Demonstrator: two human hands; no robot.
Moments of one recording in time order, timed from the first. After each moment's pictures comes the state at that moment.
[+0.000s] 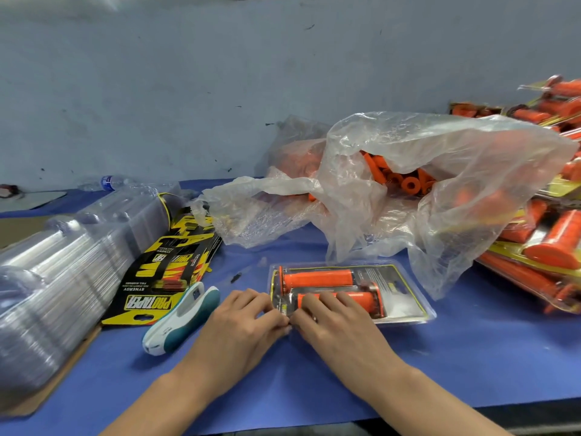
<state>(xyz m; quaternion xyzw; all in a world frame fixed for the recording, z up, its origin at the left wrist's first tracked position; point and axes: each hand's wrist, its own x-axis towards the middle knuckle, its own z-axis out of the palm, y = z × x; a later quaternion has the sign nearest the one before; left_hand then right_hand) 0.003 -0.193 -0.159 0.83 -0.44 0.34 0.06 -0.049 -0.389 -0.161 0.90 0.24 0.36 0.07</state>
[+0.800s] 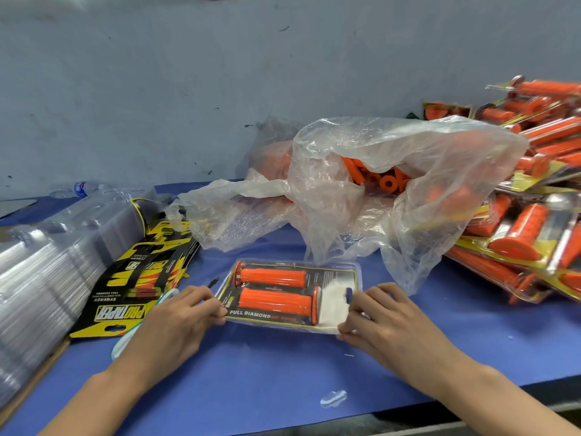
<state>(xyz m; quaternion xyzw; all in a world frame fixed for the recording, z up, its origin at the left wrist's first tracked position) 0.038 -0.144 -0.160 0.87 -0.41 0.26 0.11 -0.070 -0.488 -0.167 0.87 0.27 0.40 0.07</state>
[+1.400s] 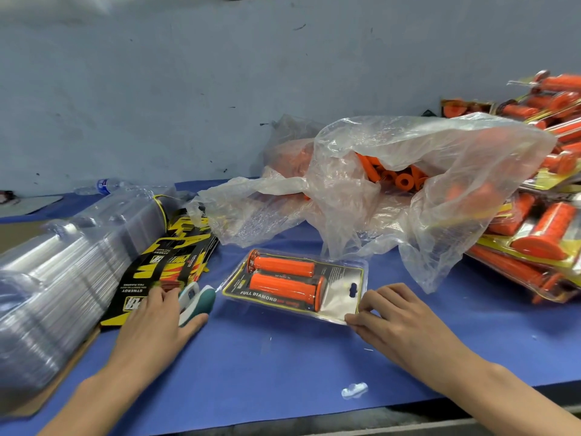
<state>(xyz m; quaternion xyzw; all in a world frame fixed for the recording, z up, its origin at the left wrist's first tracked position) 0.019 -0.114 -0.148 1.00 -0.03 0.09 0.02 -0.065 -0.479 -0.177 0.88 0.27 0.39 0.05</state>
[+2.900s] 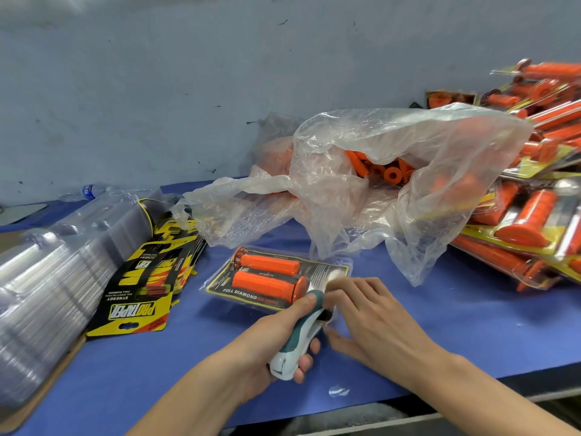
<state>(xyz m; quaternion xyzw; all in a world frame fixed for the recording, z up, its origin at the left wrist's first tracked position) -0.033 -0.265 -0.130 0.68 -0.02 -0.38 0.63 -0.063 -0.452 -0.168 0.90 0.22 0.38 -0.02</state>
